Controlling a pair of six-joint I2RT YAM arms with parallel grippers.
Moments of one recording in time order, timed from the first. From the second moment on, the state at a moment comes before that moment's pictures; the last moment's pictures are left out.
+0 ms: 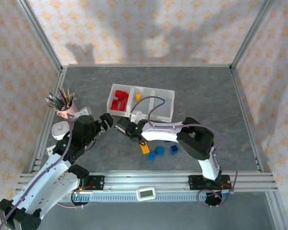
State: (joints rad) left arm -0.41 0.67 0.59 -0.52 -0.21 -0.86; right arm 1.09 2.01 1.36 -0.47 0.52 1.01
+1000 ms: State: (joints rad) left arm -0.41 0.61 0.59 -0.60 -0.27 -0.87; right arm 1.08 2.18 1.53 -0.59 0.59 1.04
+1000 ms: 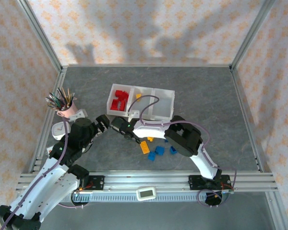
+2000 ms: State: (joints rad) left arm -0.41 0.85 0.70 -0.49 -0.18 -0.83; right arm 0.82 2.05 1.65 -0.46 0.55 0.72
